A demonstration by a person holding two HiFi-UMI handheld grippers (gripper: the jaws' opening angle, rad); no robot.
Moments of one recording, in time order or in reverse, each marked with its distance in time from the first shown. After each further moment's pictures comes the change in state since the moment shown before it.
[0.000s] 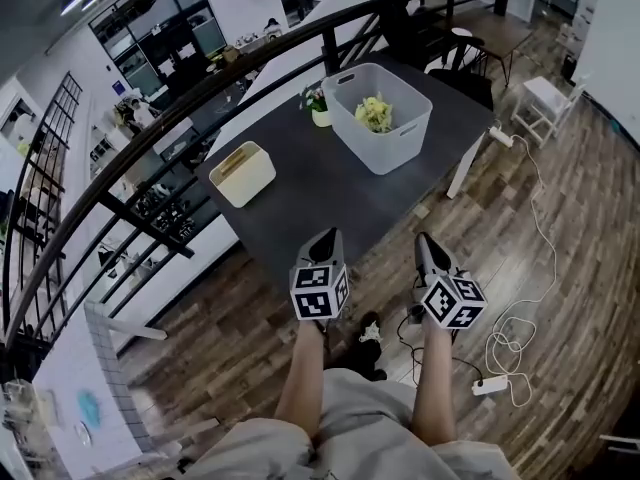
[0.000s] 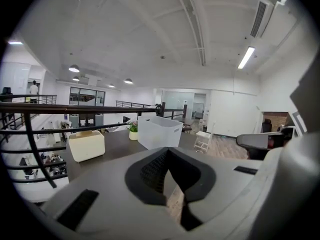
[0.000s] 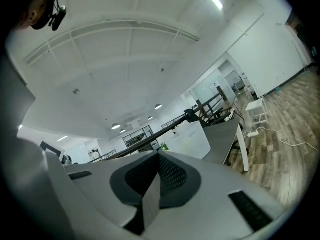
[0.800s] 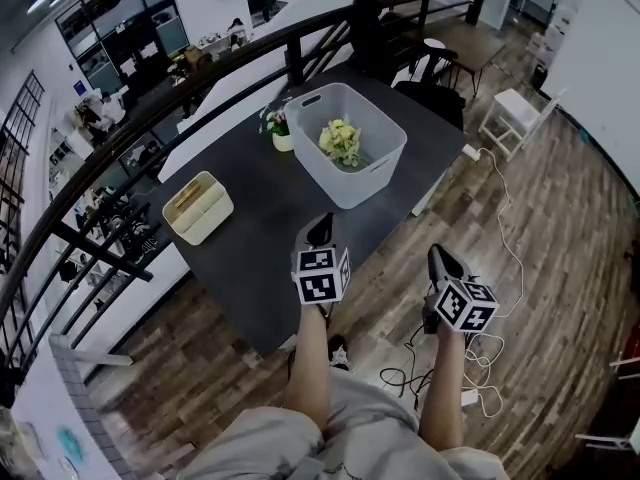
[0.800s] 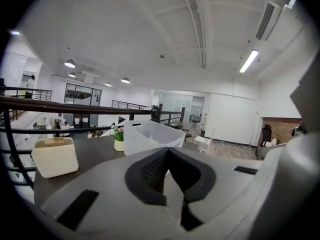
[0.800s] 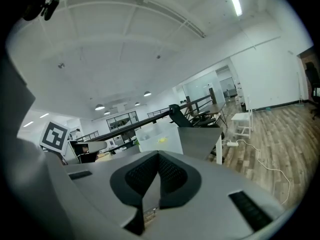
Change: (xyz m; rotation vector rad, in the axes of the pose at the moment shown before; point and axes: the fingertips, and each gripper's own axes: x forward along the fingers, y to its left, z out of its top) left arm 0.163 -0.010 0.064 -0.021 -0.030 -0.042; right arm 0.060 -0.114 0.059 -0.142 0.148 -0.202
